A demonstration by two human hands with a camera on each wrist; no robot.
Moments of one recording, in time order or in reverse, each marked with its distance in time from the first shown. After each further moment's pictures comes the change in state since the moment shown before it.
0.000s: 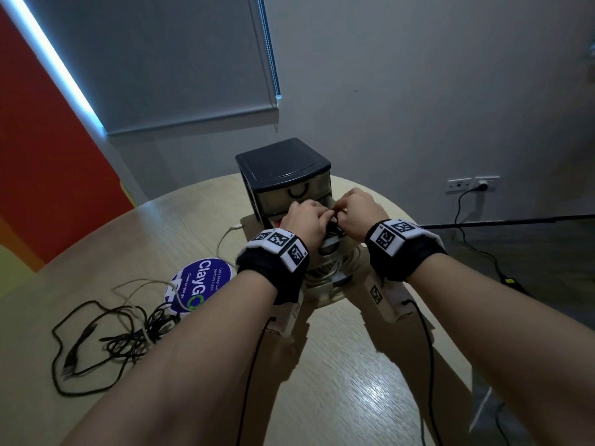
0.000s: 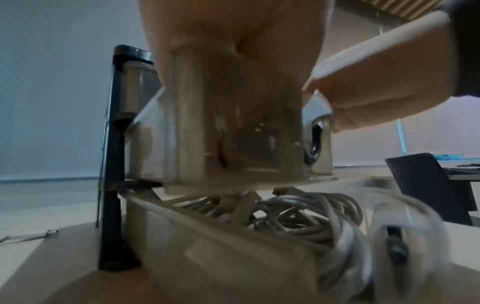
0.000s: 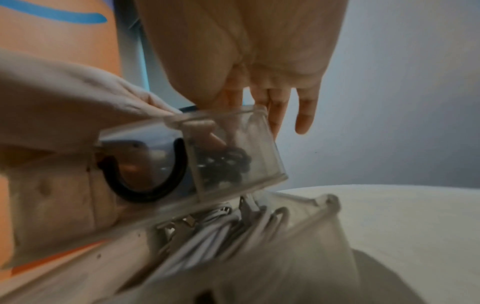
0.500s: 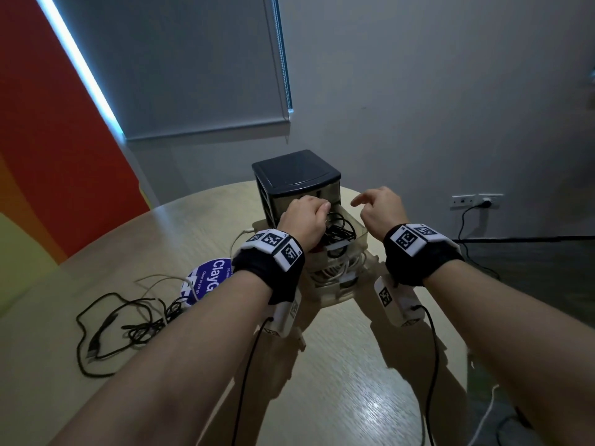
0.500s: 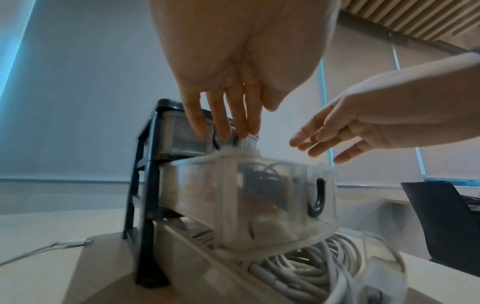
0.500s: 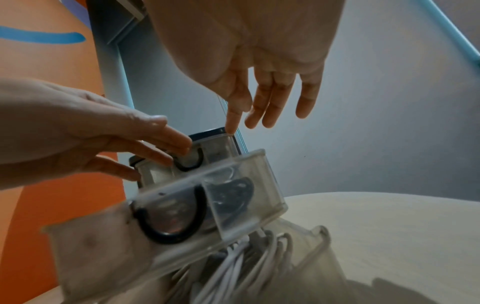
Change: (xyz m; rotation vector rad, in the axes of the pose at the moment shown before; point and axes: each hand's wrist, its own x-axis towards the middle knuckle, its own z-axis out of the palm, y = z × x) left_hand -0.018 -0.004 -0.028 -0.116 0.198 0.079; right_hand -0.015 0.001 -0.020 0.217 0.224 0.052
